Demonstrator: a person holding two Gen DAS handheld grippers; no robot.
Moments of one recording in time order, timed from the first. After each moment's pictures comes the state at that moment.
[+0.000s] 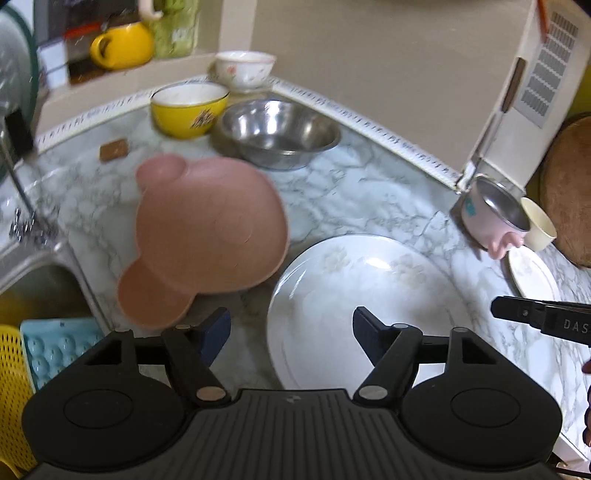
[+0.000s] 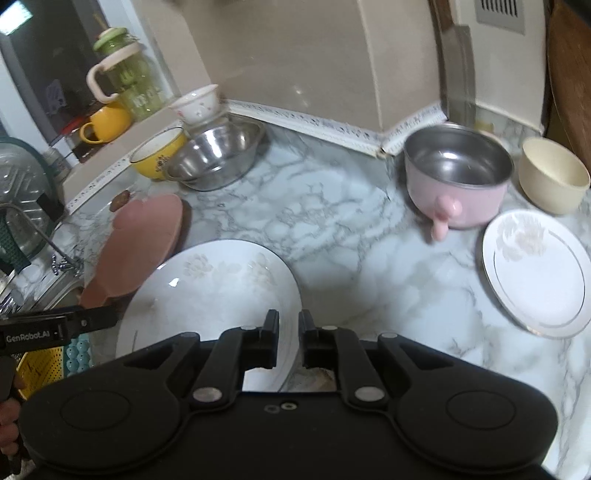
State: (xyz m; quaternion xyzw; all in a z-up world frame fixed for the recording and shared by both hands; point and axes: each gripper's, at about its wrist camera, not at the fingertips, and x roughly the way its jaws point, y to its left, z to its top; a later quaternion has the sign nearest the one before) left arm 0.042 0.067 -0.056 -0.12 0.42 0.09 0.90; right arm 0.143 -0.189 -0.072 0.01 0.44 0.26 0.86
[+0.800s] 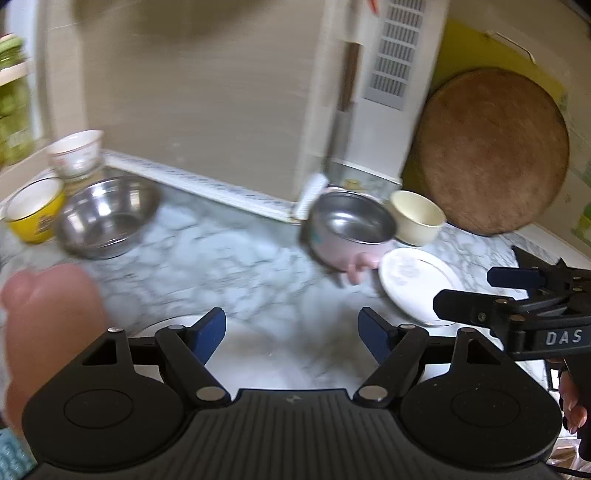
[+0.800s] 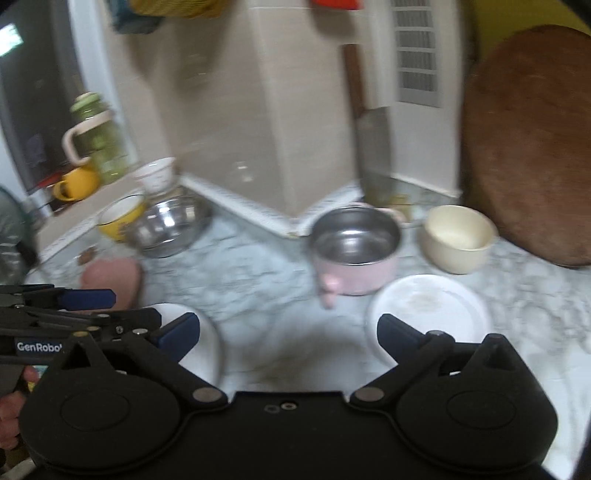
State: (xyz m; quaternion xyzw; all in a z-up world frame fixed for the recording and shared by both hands) left arm 0.112 -0.063 -0.019 -0.04 0.37 -0.08 0.92; right arm 0.138 -0.275 -0.019 0.01 0.35 0.19 0.92
